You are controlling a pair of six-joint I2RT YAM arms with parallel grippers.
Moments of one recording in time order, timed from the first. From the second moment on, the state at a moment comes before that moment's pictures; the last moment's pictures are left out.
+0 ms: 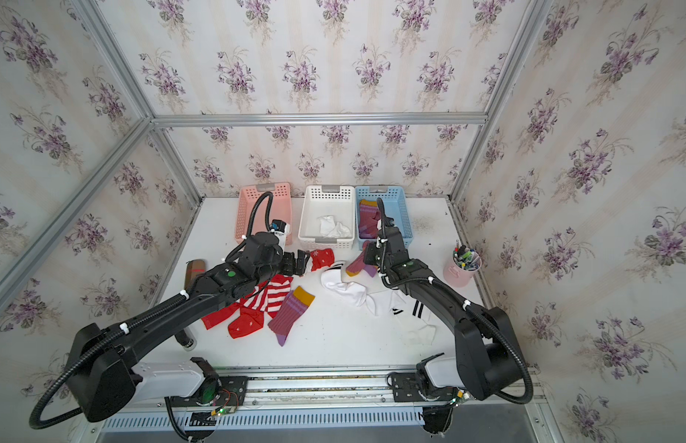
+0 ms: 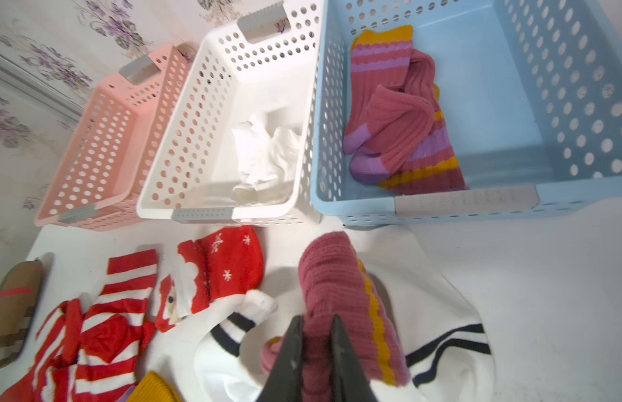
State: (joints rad) left arm -0.65 1.30 0.97 -0.29 -0.15 -0.36; right arm 0.41 1.36 0.85 -0.12 0.01 0.46
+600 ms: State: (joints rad) left arm -0.66 1.27 0.97 -0.30 -0.16 -0.36; right arm 0.39 1.32 1.08 -0.18 0.04 0.35
